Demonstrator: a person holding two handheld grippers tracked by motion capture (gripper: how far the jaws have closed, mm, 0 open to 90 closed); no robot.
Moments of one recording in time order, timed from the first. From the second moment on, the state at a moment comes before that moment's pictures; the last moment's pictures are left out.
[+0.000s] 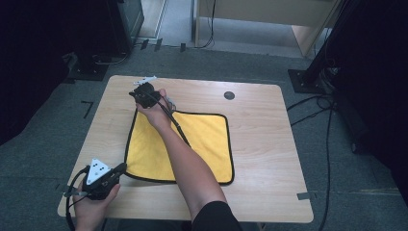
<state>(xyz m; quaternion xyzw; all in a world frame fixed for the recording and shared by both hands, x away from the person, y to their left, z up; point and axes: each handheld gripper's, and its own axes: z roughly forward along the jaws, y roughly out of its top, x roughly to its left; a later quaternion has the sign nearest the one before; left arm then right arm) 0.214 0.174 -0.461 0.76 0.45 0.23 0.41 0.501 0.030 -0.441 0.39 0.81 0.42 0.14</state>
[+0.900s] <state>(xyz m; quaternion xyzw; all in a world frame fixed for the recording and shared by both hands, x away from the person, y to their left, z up) 0.223 -0.039 -0.476 0.85 0.30 0.13 0.42 0.467 -0.224 -0.452 0.47 0.77 0.41 0.14</state>
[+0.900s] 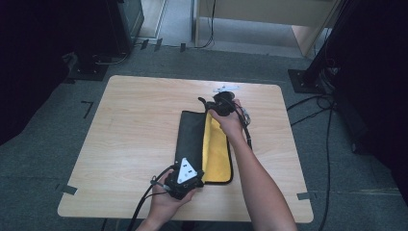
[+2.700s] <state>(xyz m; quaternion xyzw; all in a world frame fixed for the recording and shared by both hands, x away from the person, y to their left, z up) 0.229 0.036 -0.512 0.84 0.35 0.14 0.38 0.257 -0.294 -0.496 0.54 0.73 0.39 0.12</state>
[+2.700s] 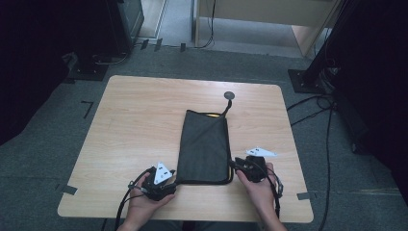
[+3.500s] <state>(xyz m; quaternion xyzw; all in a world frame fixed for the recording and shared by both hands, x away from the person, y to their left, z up) 0.227 0.038 -0.516 0.84 0.35 0.14 0.39 0.232 -0.287 -0.507 0.55 0.73 0.39 0.11</state>
